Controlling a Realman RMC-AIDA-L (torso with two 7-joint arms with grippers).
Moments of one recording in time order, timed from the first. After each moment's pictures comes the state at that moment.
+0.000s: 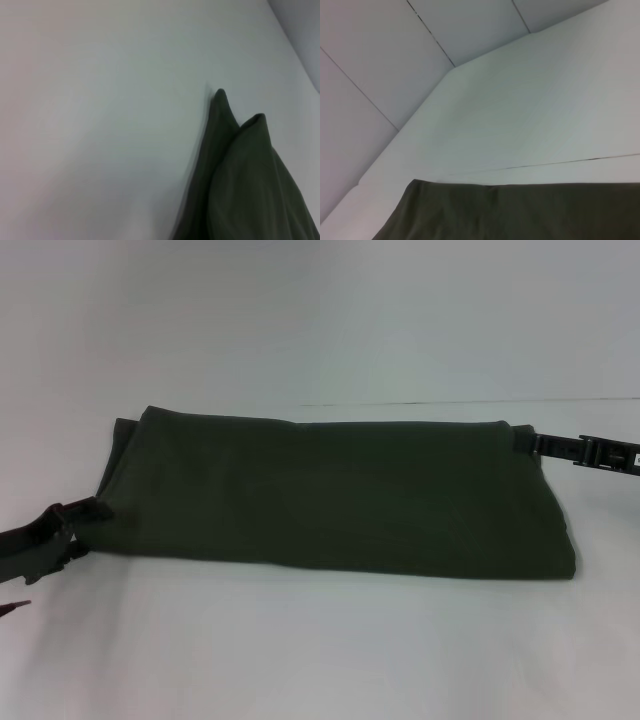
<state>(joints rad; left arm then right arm) -0.56 -2.10 0.39 0.63 2.27 0.98 -2.51 0.65 1.97 -0.49 -0.58 -2.09 -1.26 1.94</state>
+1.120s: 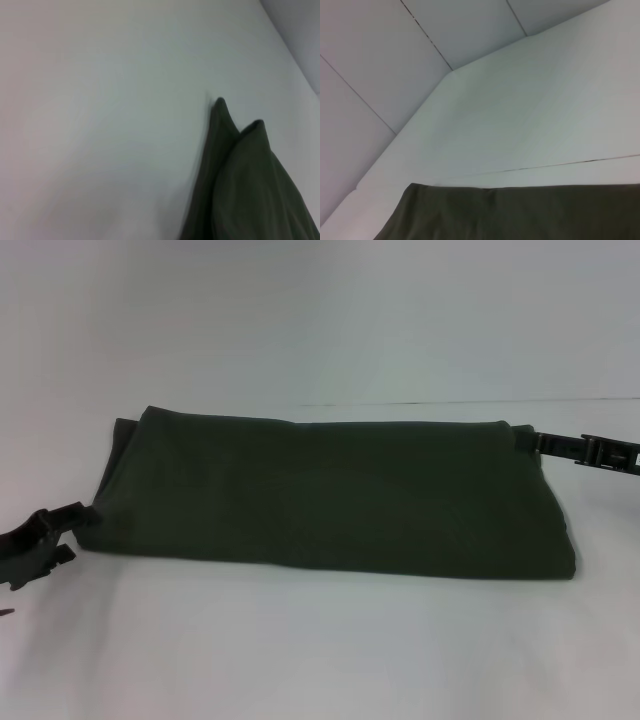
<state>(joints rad) -0.53 -2.11 0.38 0.68 2.28 1.02 -2.50 0.64 1.97 -0.49 -0.57 -2.08 -1.25 1.94</state>
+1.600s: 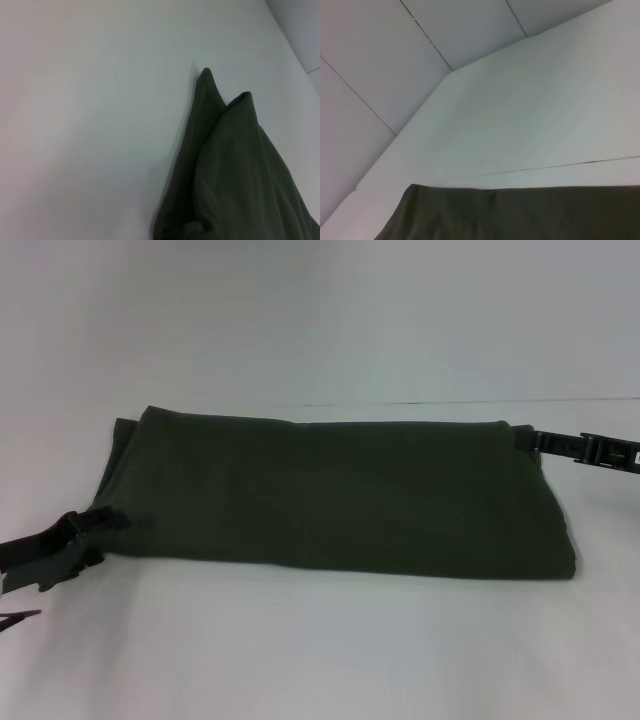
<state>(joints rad) -0.55 -2.11 0.40 0.64 2.28 1.03 -2.49 0.65 1.97 -0.49 -0.57 -2.08 -1.25 1.94</state>
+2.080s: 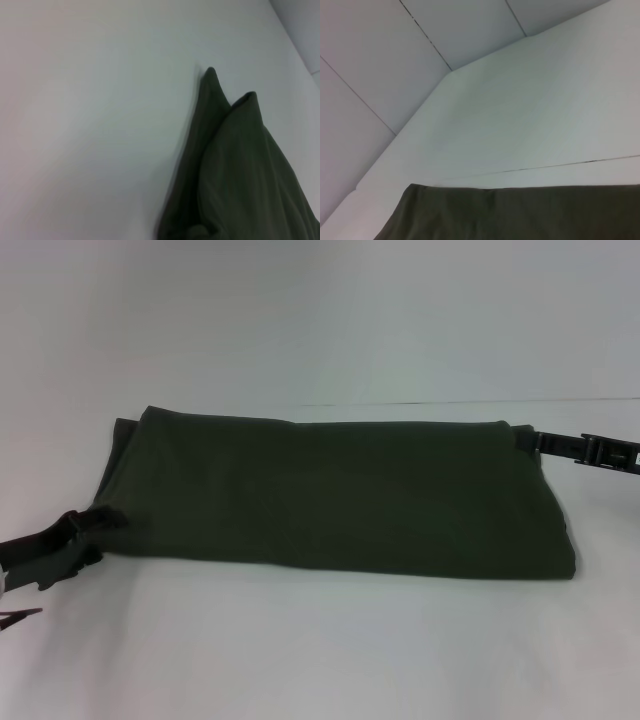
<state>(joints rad) -0.56 -2.11 0.40 0.62 2.28 1.00 -2.49 0.64 1.97 -0.49 -0.57 -2.08 -1.25 1.94</state>
